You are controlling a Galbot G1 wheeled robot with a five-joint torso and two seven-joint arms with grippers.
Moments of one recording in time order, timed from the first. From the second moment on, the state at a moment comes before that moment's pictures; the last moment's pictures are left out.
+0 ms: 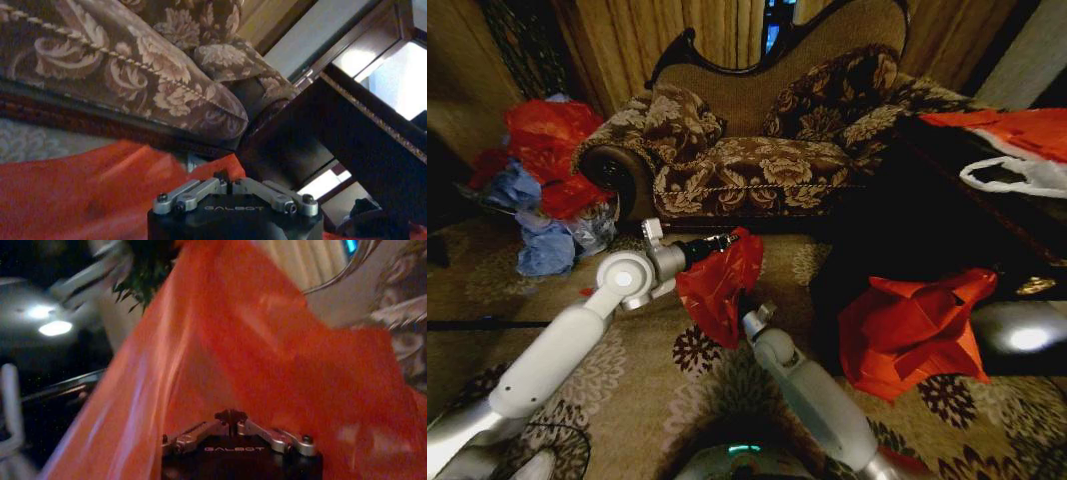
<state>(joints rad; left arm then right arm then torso) 0.59 -0.80 -0.10 -2.06 -1.70 0.54 -0.30 -0.75 1.38 -0.14 1.56 0.56 0.12 0.03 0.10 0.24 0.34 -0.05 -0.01</state>
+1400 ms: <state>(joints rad) 0.69 -0.85 -0.19 -2.19 -1.72 0.45 -0.45 -0.62 1.46 -0.20 1.26 0.44 0.01 0.11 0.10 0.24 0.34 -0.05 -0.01</state>
